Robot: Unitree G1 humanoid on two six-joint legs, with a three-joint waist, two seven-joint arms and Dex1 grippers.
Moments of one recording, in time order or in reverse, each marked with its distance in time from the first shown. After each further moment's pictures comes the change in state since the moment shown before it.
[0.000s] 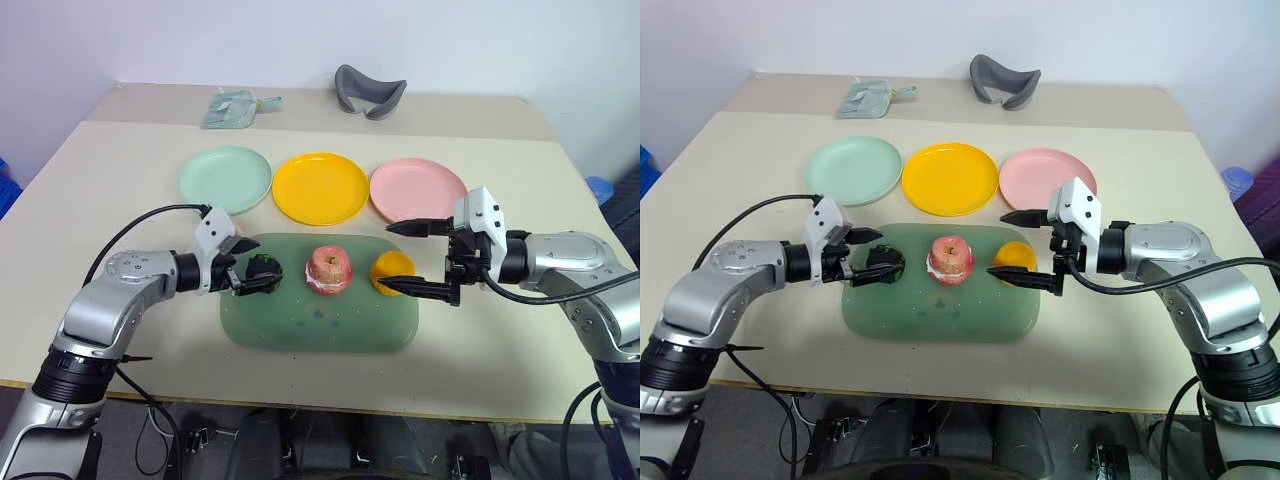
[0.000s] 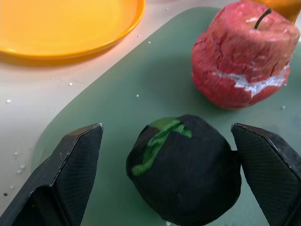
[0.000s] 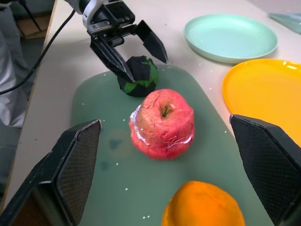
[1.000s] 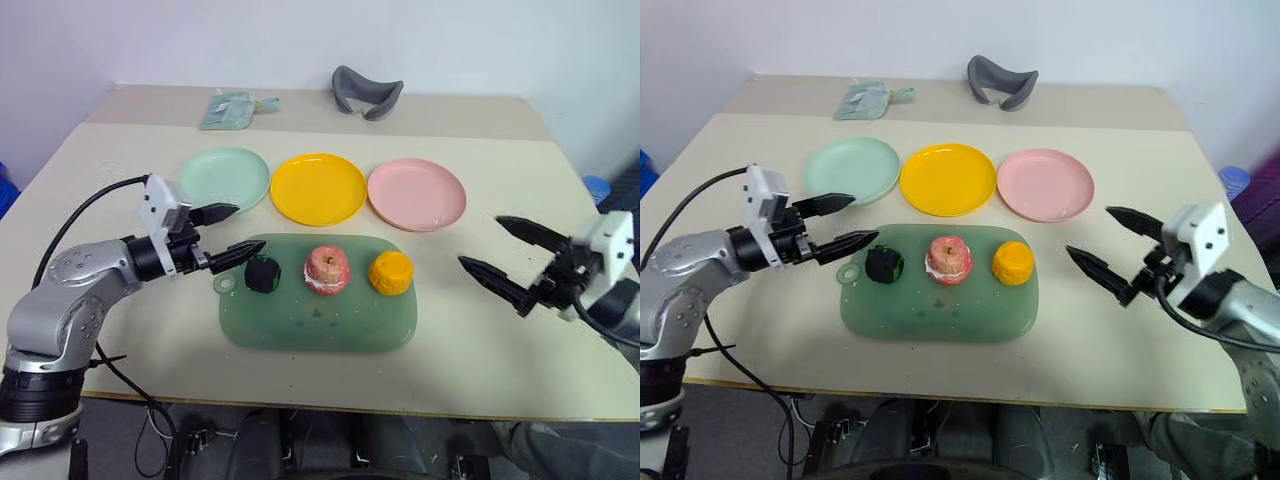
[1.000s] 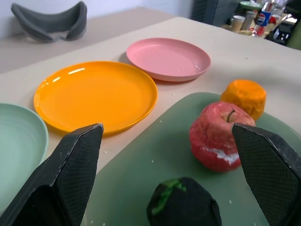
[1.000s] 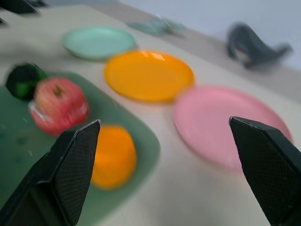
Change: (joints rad) left arm 0.047 0.006 0.234 -0.088 -0.235 -0.033 0.036; right arm 0.414 0.035 -0.440 -0.144 0.080 -0.089 -0.243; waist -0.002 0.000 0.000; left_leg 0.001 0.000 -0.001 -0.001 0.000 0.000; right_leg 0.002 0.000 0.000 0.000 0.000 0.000
